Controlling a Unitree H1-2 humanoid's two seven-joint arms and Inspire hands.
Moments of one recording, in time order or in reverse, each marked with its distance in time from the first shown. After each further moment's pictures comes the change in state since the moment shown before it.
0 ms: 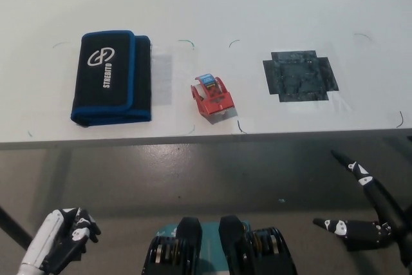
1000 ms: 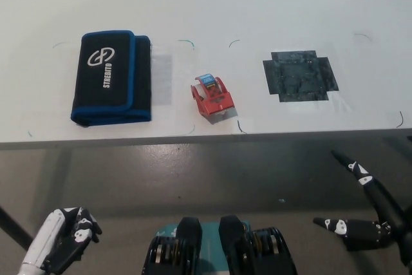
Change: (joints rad) left_arm -0.002 0.000 -0.004 0.004 -0.007 -0.014 0.000; right_arm -0.006 0.000 -0.001 0.017 0.001 -0.003 0.000
